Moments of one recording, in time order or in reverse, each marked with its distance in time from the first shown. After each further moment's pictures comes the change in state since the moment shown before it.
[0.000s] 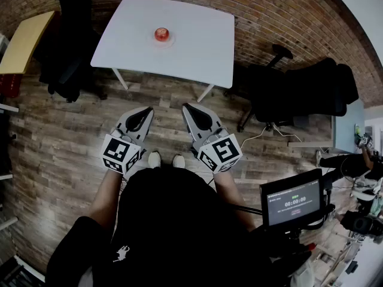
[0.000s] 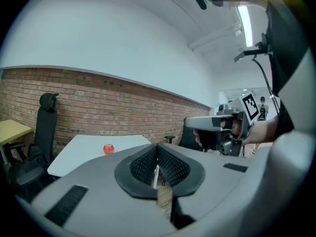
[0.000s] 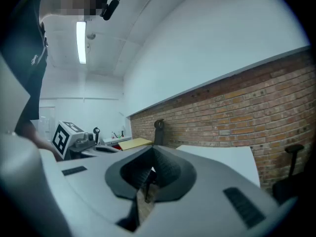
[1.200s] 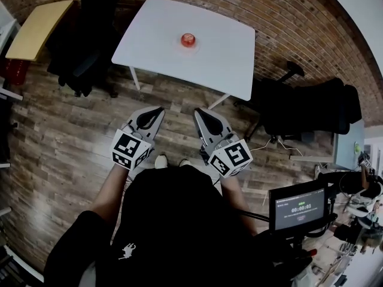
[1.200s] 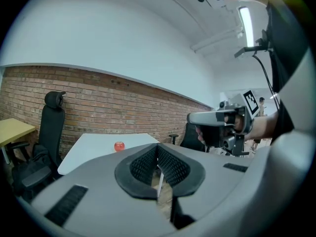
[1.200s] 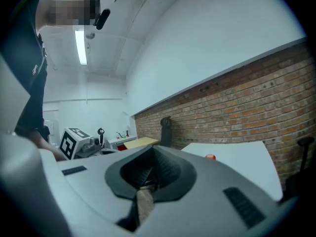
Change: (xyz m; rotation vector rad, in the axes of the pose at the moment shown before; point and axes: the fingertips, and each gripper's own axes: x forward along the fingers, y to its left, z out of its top) left arm -0.039 0.066 -0.015 -0.006 0.001 -0.003; right arm 0.057 0.050 -0.006 0.035 0.011 0.047
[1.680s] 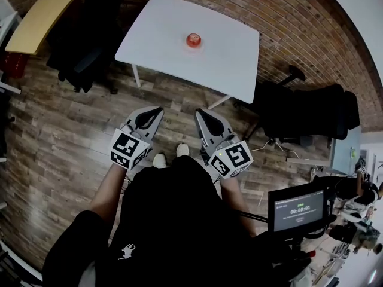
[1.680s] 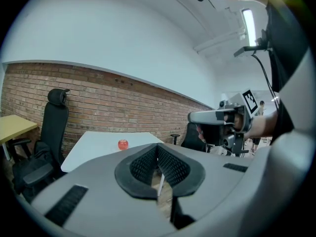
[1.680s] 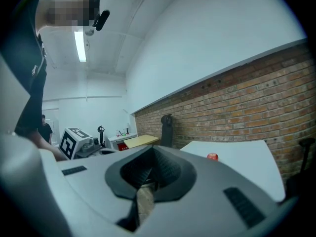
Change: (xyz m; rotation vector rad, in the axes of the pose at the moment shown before) left arm -0.010 0.023 -0.012 -0.023 0.019 0.006; right arm 0.021 0.006 -0.004 -0.008 0.037 0.004
